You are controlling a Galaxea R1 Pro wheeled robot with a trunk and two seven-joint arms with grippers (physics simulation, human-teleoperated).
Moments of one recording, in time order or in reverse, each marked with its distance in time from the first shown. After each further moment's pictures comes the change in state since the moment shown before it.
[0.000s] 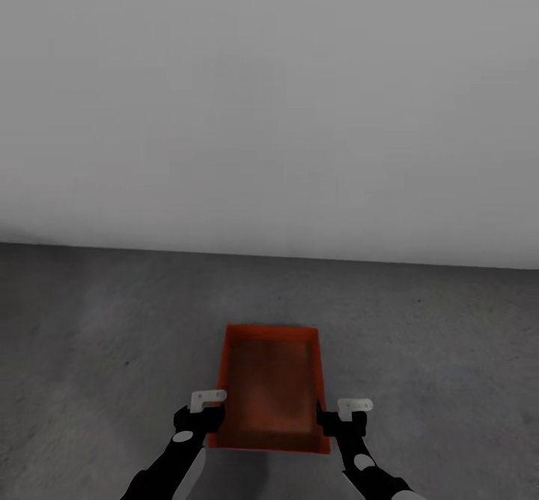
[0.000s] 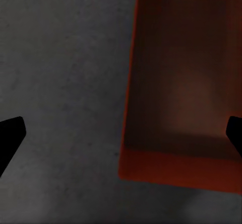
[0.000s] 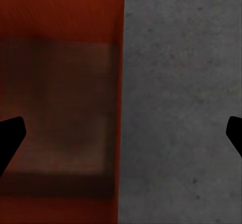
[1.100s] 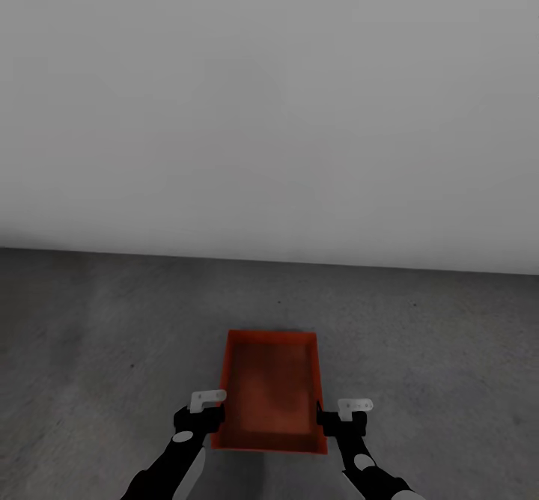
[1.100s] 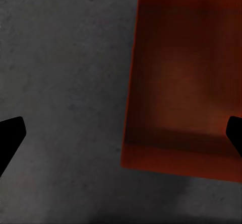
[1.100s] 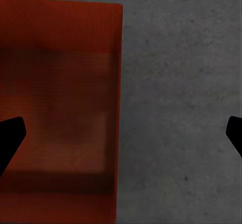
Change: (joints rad) left arm 0.000 0.000 0.002 0.002 0.002 -0.001 0.000; right arm 0.000 0.000 0.000 0.000 0.000 0.000 0.000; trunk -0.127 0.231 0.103
